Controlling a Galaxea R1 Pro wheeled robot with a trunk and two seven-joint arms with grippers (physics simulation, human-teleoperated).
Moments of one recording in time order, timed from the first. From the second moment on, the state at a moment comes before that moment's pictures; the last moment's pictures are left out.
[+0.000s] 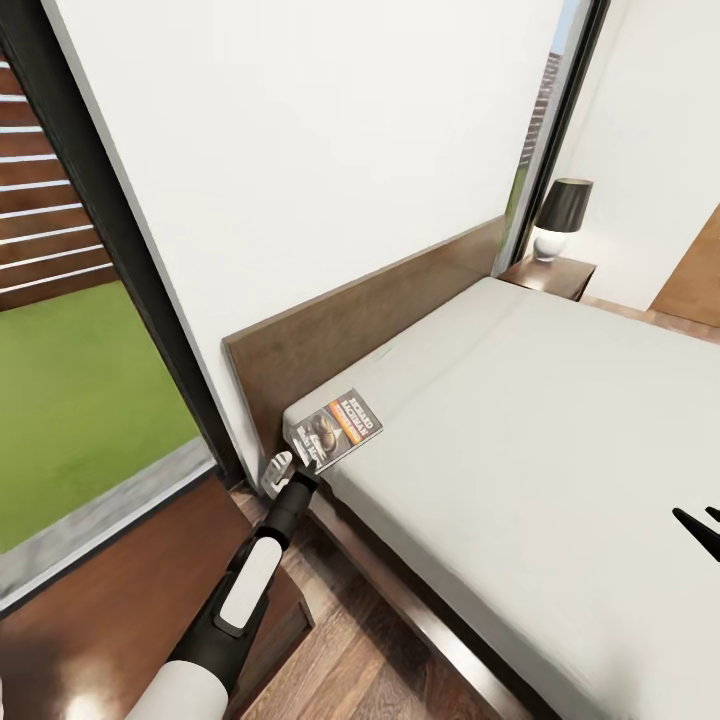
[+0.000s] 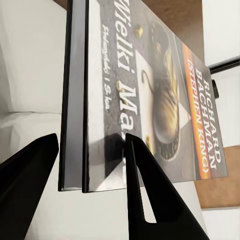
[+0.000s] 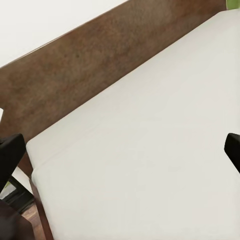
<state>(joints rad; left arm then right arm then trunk) -0.52 -0.17 -0.08 -0.96 0.96 -0.01 -0.15 -0.29 -0.29 -1.03 -1.35 -0.15 0.43 1.29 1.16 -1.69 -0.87</state>
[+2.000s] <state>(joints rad) -0.52 -0.17 -0.08 -0.96 0.96 -0.01 -0.15 -0.29 -0.28 -1.03 -1.35 -0.15 0.43 1.29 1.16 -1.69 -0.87</state>
